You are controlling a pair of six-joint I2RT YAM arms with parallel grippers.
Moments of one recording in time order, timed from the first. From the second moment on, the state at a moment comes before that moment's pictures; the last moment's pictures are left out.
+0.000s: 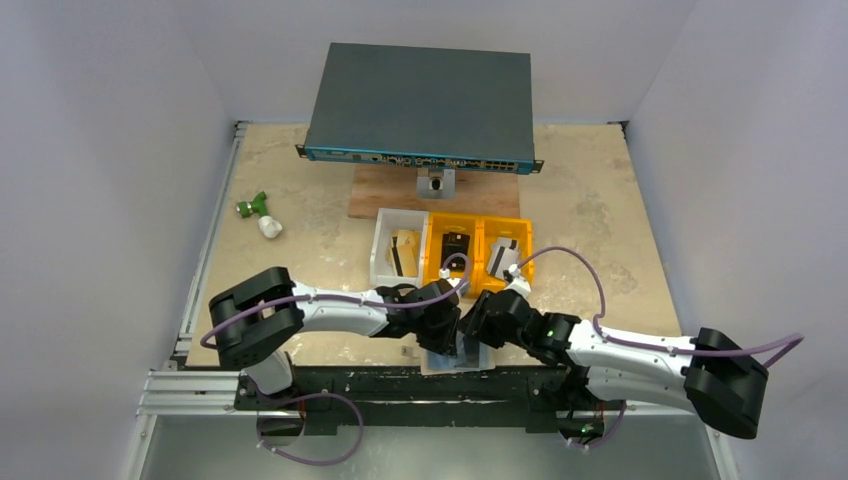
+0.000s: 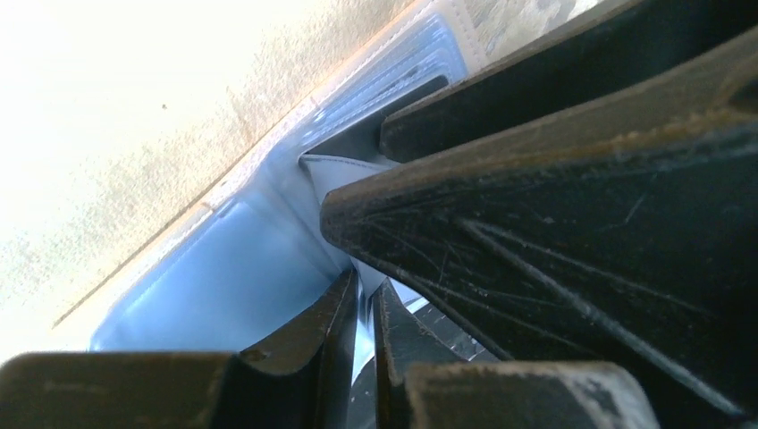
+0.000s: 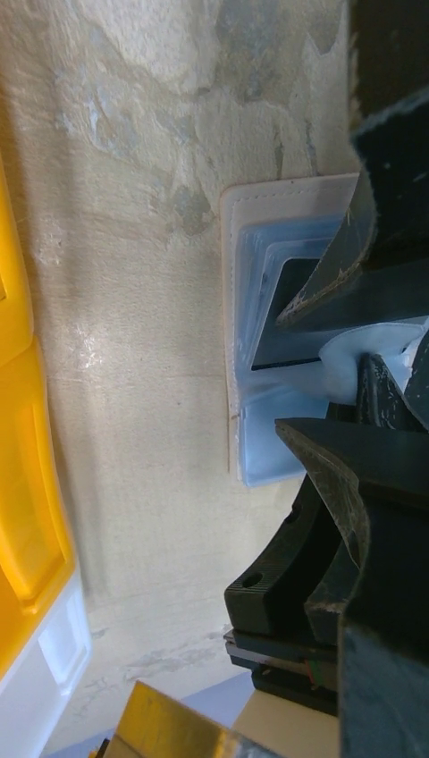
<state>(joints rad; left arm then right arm) -1.17 1.66 0.81 -0.11 0.15 -0.81 1.03 0.98 0.31 -0.12 0.21 1.31</state>
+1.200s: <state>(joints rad) -1.17 1.22 0.68 -0.44 0.04 -0.75 1.15 1.19 0.46 0.06 0.12 1.28</state>
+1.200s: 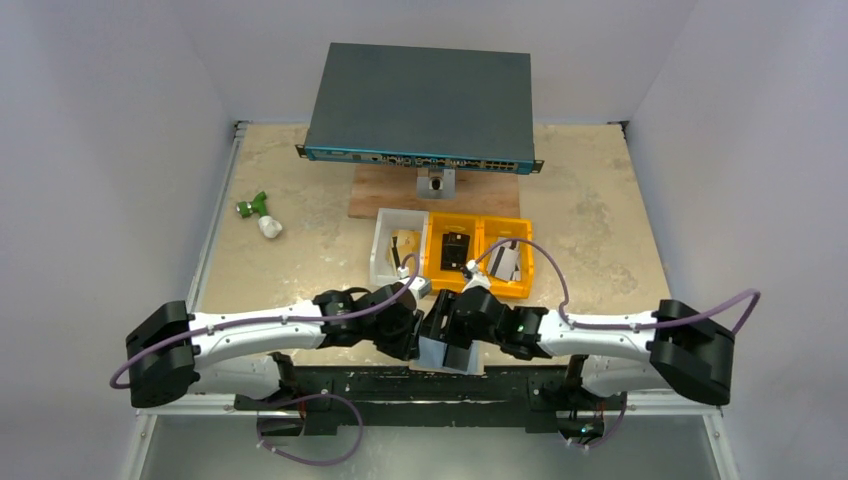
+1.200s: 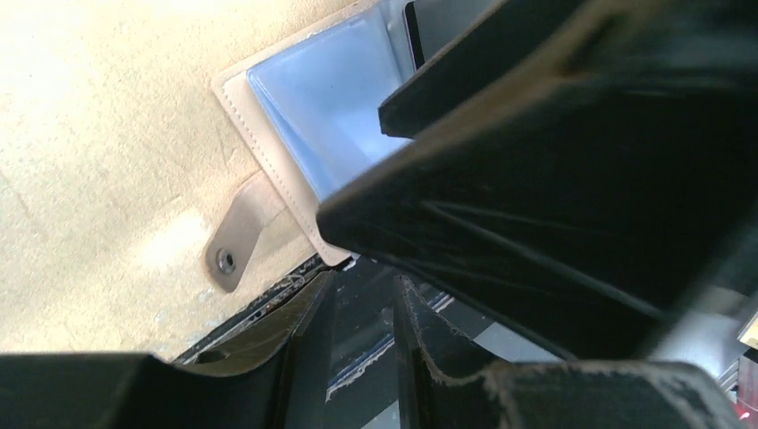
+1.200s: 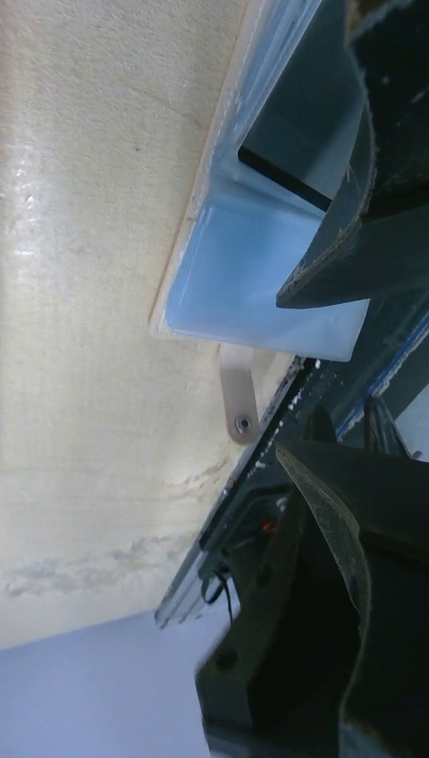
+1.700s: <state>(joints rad) -1.17 1.10 0.66 -0.51 0.03 -0.76 1.16 1.39 0.50 0.14 0.11 1.30</state>
